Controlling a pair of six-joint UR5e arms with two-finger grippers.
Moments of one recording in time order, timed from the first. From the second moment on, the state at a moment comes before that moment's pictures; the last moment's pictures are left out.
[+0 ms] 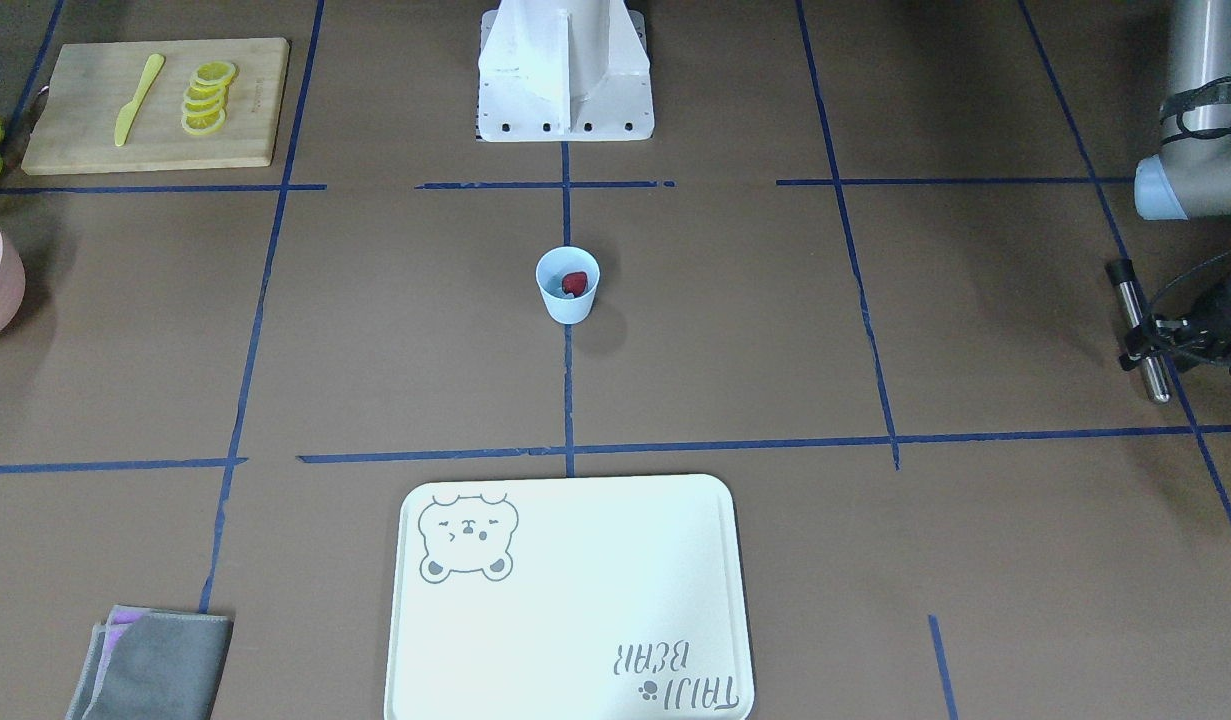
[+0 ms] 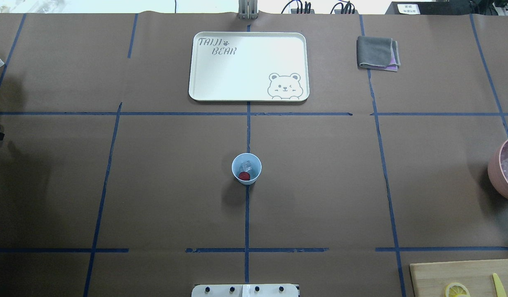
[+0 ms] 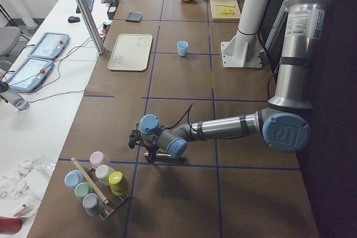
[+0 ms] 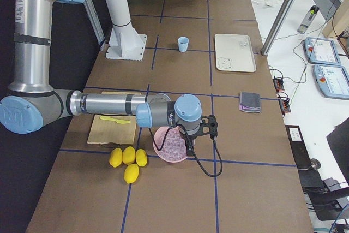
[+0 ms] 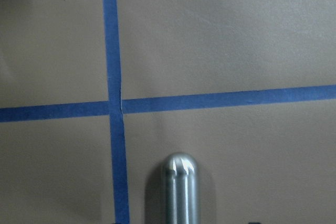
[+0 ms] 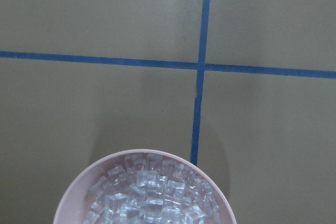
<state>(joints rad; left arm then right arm) -1.19 -1.64 -1.23 -2.29 -2.26 -0.49 1.58 -1.70 1.72 -1.49 2.42 0.00</state>
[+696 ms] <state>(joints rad) -1.19 -1.64 -1.23 -2.29 -2.26 -0.48 1.58 -1.70 1.72 -1.49 2.42 0.00</state>
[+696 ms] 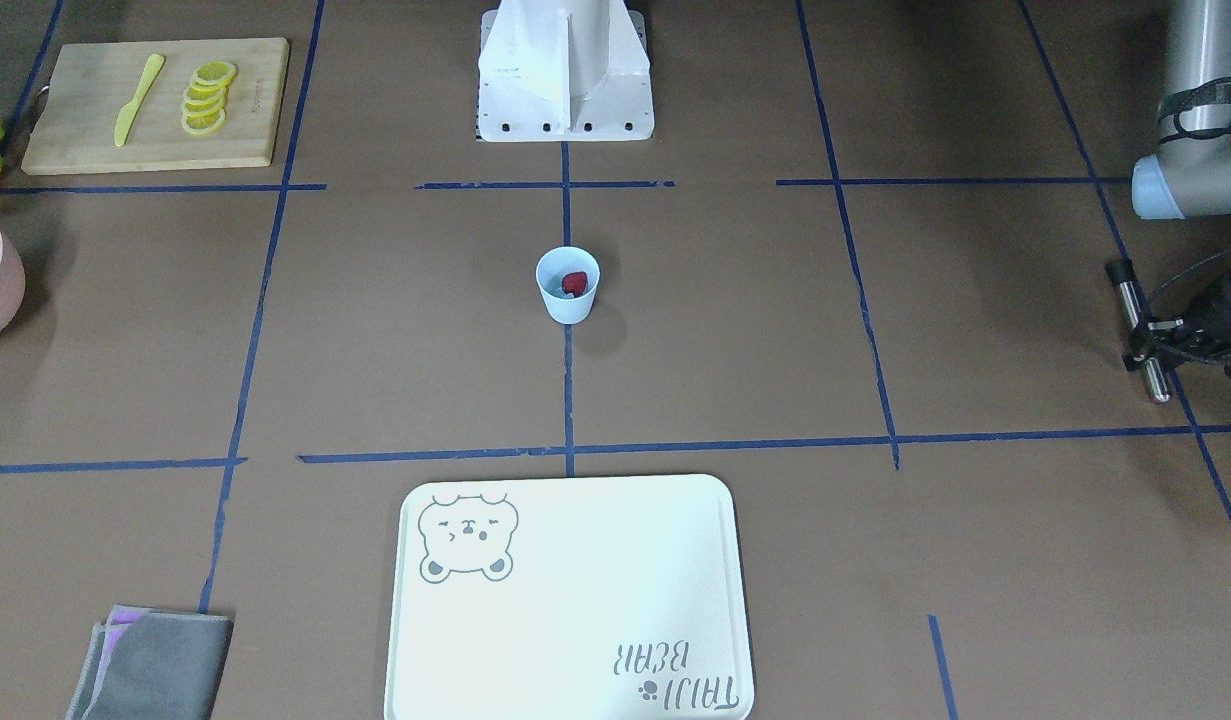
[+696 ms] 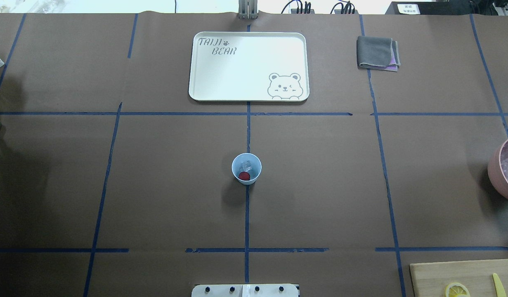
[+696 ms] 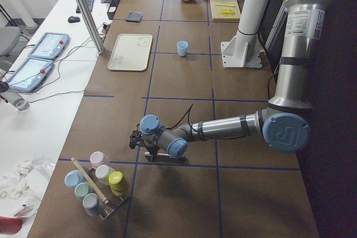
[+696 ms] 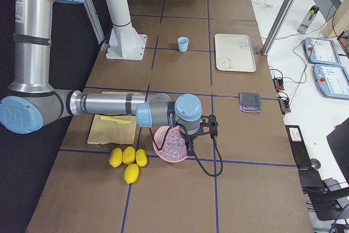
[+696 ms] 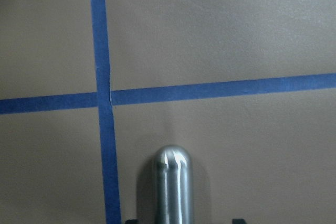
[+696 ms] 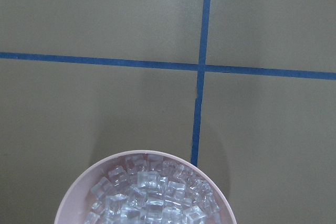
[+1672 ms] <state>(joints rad) -1.20 -1.66 -1.51 -2.15 -2.27 -0.48 1.58 -1.69 1.72 -1.49 2.42 0.01</state>
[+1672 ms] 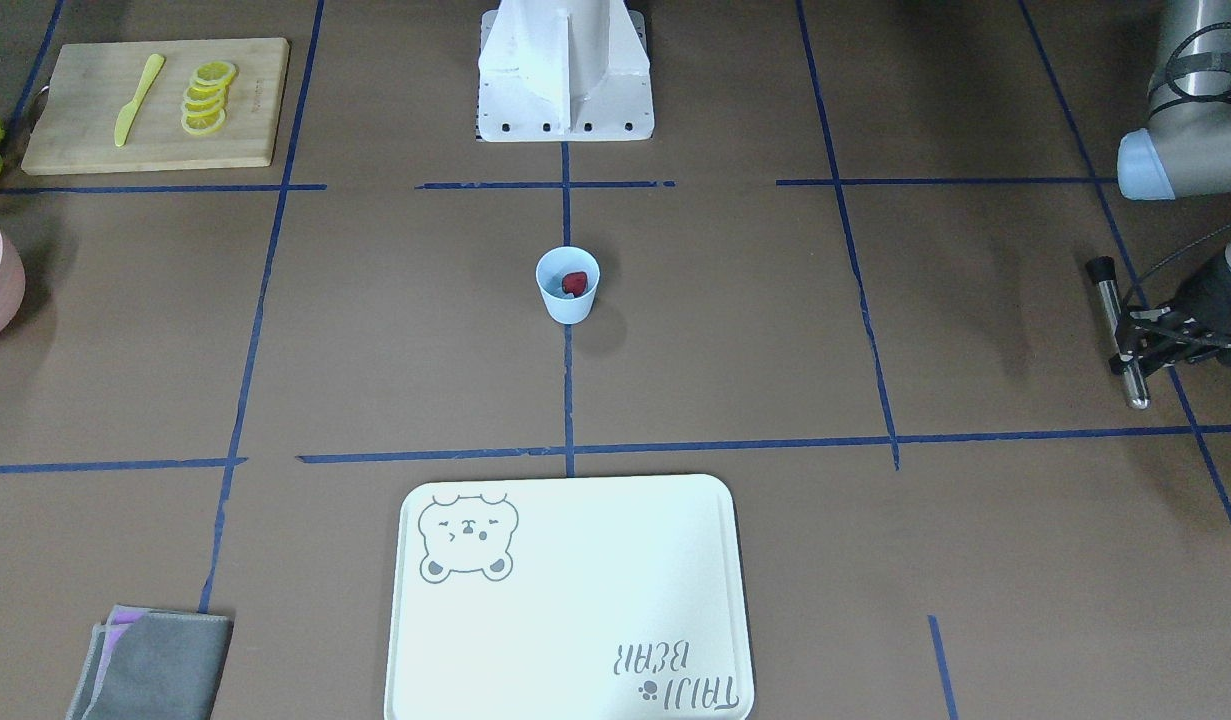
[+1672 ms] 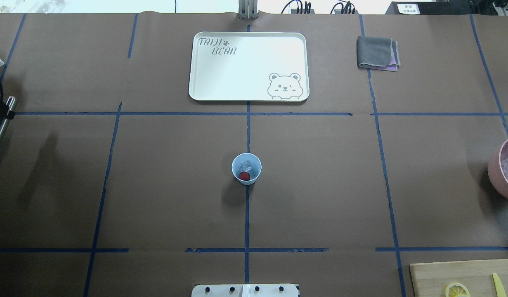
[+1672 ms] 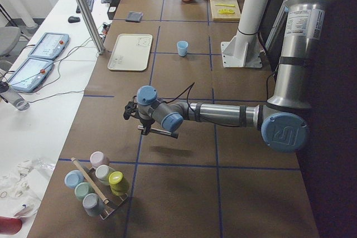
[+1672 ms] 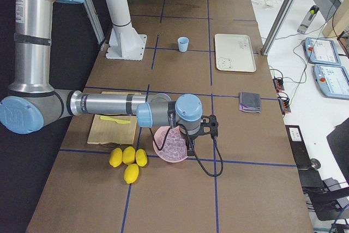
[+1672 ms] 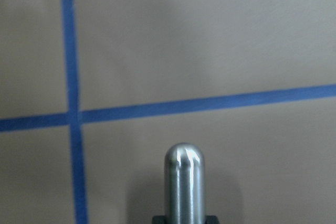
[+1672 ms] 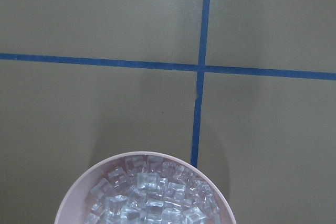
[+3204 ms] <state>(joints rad) -0.85 -1.90 -1.64 -2.80 -1.86 -0.73 1.58 -1.69 1.74 -1.49 2.43 0.01</state>
